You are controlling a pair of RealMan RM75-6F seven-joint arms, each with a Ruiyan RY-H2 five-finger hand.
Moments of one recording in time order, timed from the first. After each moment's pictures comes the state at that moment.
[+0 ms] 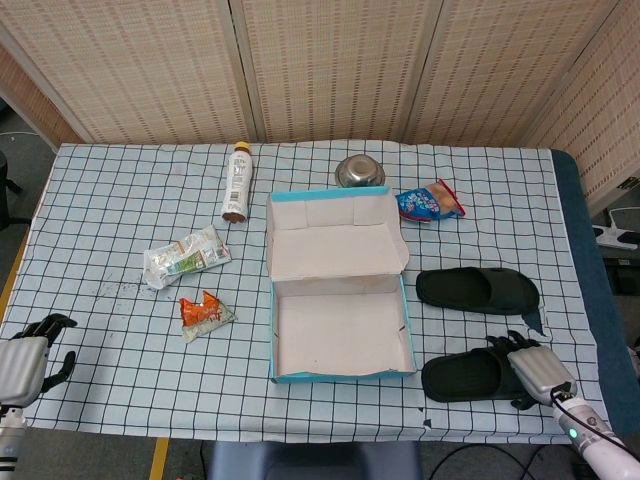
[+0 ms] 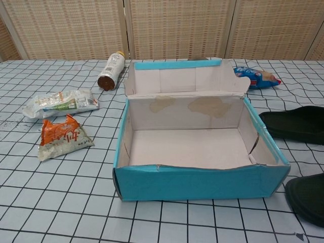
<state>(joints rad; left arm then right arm) -0.12 -1.12 -0.05 -1.65 1.36 1.39 0.18 0.29 -1.06 -0.09 -1.65 -1.36 0.87 -0.21</state>
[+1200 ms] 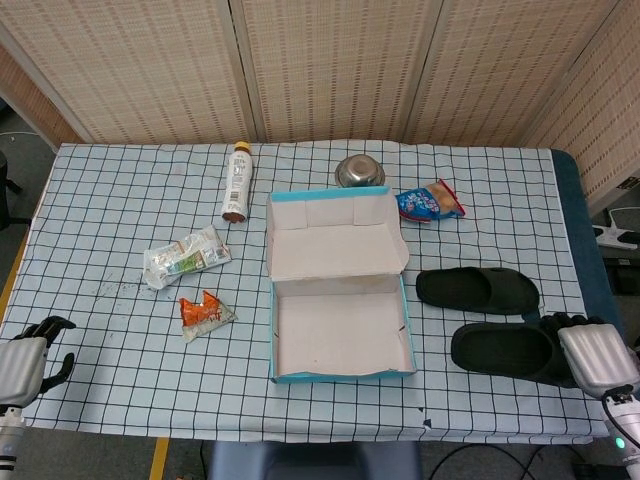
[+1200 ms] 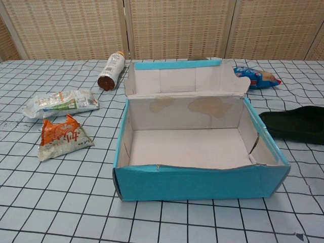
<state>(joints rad) -0.12 -1.10 -0.05 -1.68 1.31 1.35 0.19 0.19 -0.79 -0.04 -1.97 -1.34 1.25 -0.44</state>
